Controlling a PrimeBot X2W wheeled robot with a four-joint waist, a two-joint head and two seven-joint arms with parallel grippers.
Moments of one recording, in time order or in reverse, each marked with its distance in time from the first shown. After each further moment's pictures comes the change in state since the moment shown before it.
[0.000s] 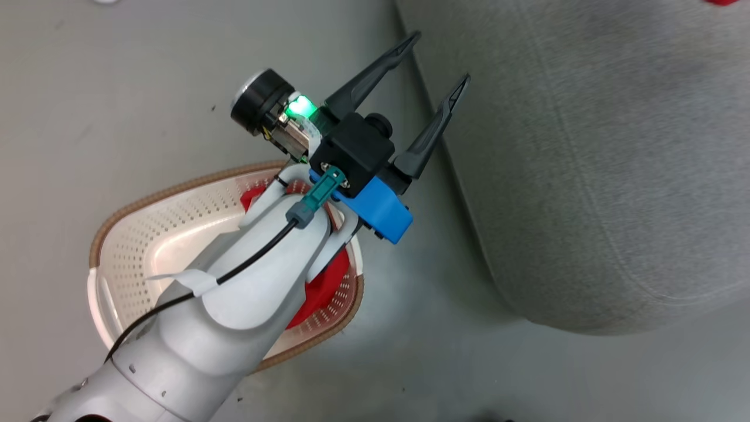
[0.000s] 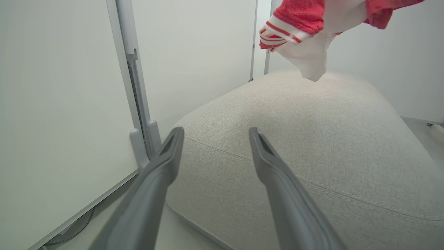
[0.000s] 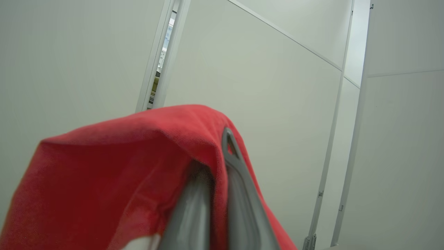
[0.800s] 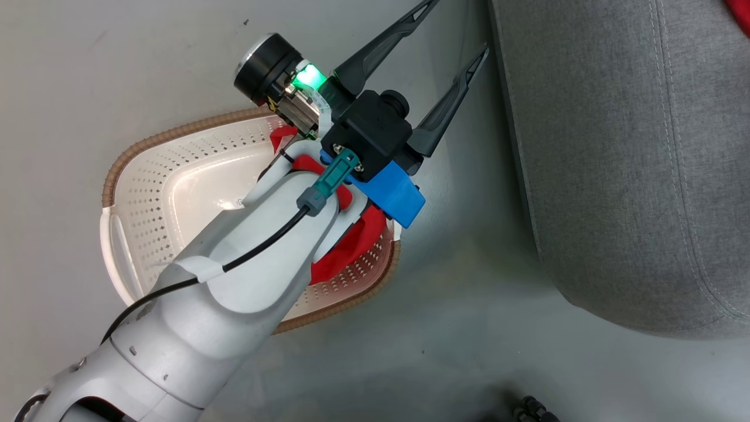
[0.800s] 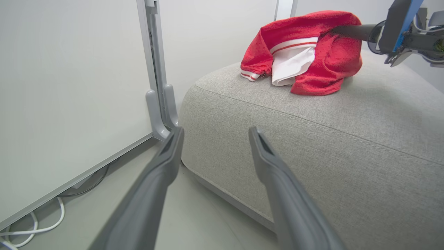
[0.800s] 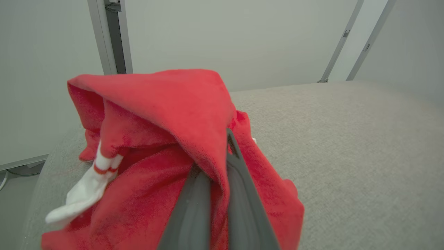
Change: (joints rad) left arm -0.081 -0.007 -0.022 0.003 0.022 0.010 -0.010; right arm -0.038 -0.080 0.007 0.573 0.093 0.000 0.000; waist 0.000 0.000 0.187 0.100
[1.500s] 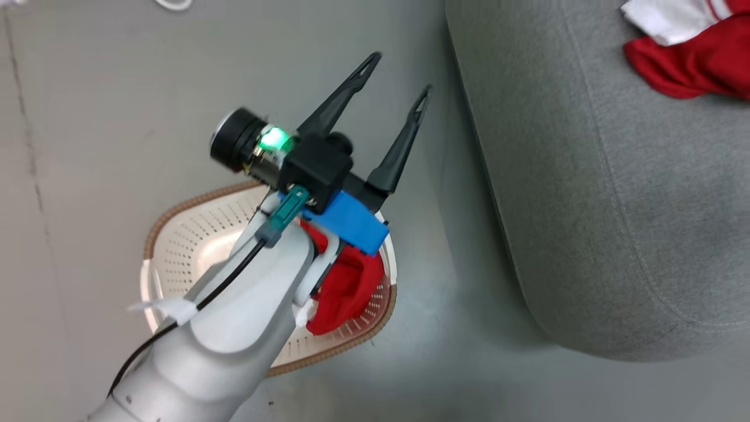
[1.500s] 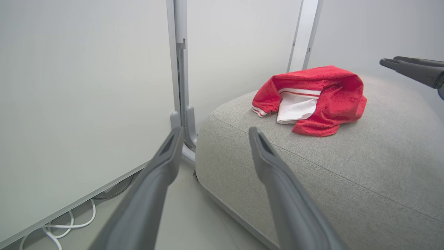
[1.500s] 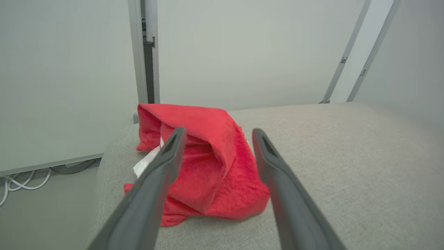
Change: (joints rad) left arm 0.163 0.002 0.085 -0.008 -0.063 0.033 -0.021; right arm 0.332 0.093 0.015 -0.227 -0.042 0.000 0.000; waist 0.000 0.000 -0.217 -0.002
